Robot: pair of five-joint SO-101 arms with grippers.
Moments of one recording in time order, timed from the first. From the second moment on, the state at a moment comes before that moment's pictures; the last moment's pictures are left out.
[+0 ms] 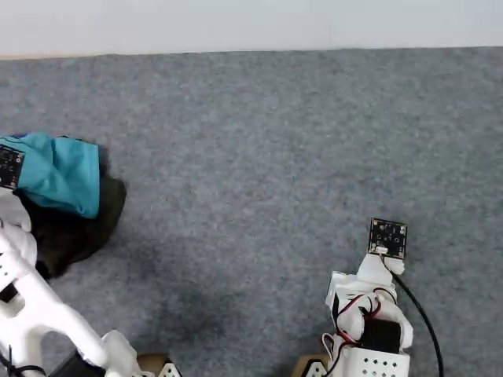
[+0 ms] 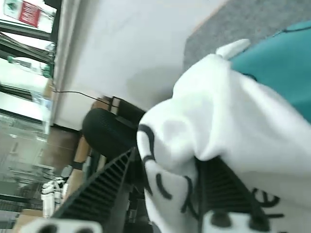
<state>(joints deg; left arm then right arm) -53.0 -24.7 48.1 2.9 -58.9 5.5 -103.3 95.6 74.5 -4.4</state>
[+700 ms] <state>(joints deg) -53.0 -29.6 48.2 -15.1 -52.1 5.5 -103.3 95.6 74.5 -4.4</state>
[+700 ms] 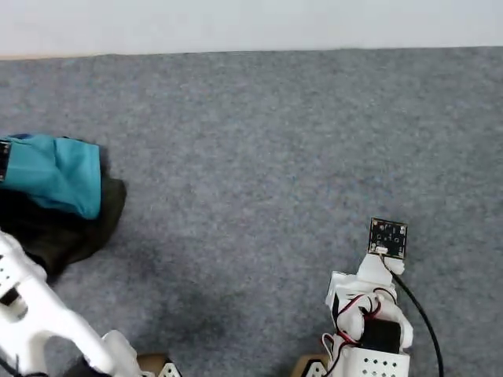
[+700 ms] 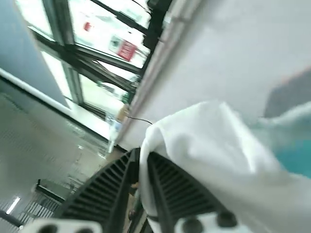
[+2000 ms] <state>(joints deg) -0.5 -67.5 42.3 4.3 -20.0 5.5 -103.3 95.6 74.5 -4.4</state>
